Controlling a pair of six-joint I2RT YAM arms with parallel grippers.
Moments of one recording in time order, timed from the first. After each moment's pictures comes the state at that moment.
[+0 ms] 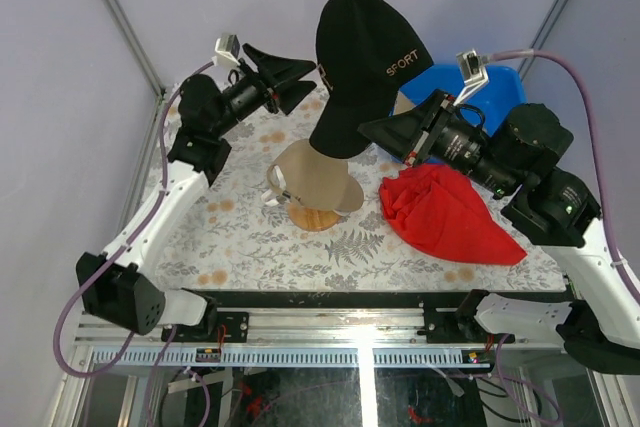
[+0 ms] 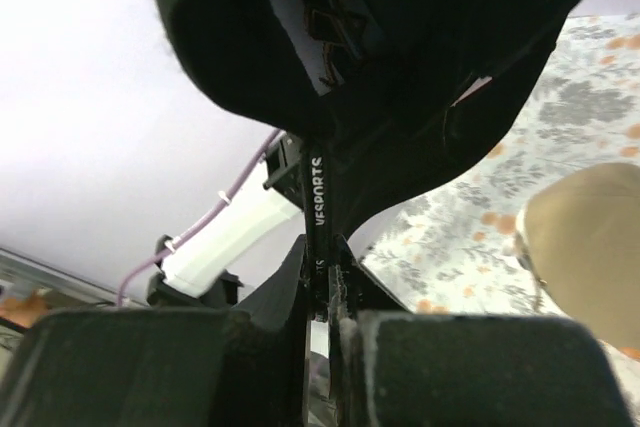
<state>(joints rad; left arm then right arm) -0.32 1.40 1.34 0.26 0.52 -1.46 0.85 1.09 1.71 -0.56 -0.07 0.73</state>
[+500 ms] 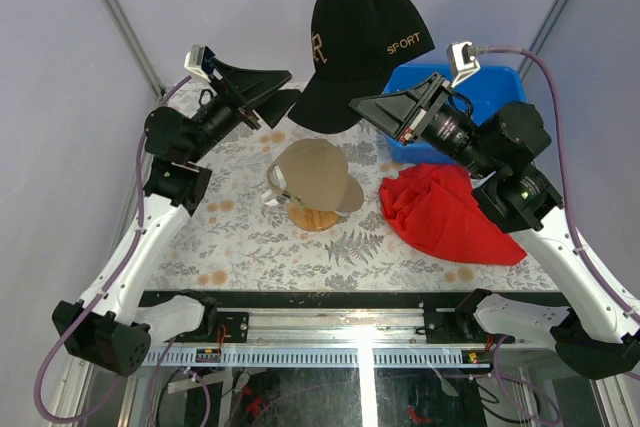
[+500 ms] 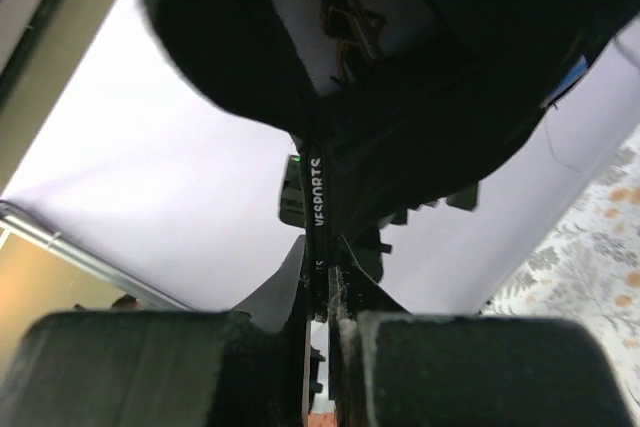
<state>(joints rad) -0.32 1.14 1.17 0.43 0.53 -1.62 0.70 1.09 1.45 -0.08 -0.28 1.08</state>
